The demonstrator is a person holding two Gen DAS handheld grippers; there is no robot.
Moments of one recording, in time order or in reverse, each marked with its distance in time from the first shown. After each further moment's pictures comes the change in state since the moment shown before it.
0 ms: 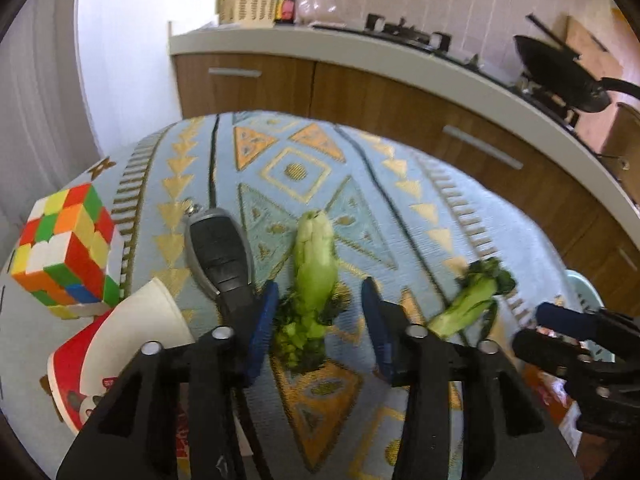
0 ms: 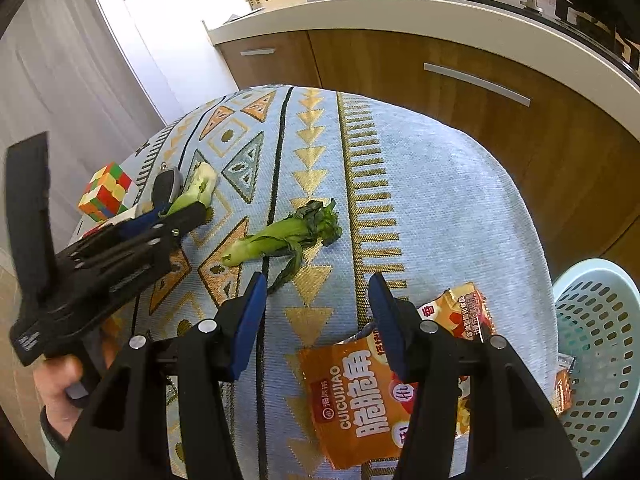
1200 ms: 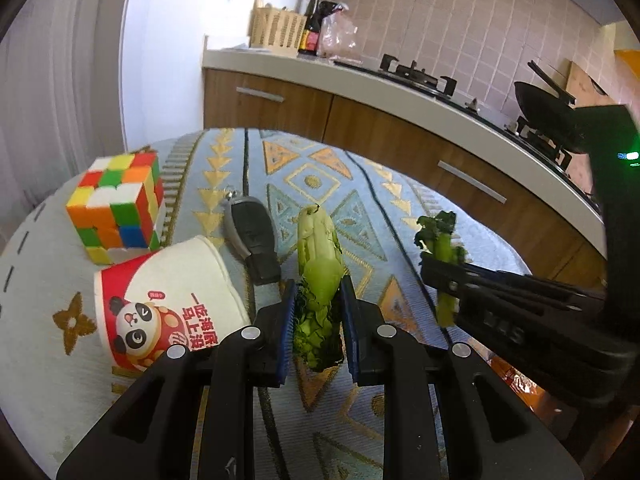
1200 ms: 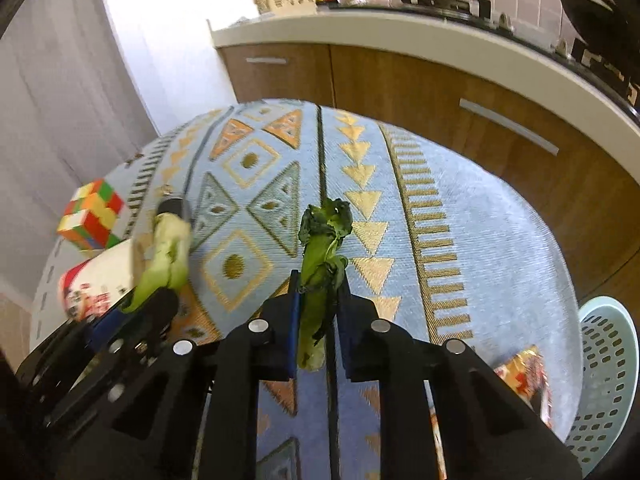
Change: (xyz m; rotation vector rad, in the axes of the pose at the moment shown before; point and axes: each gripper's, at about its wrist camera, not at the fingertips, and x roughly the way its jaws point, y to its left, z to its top) left arm -0.054 0.005 -0.034 -0.101 -0.148 -0.027; right arm 0.027 0.061 0.028 -0.050 -0.063 -0.092
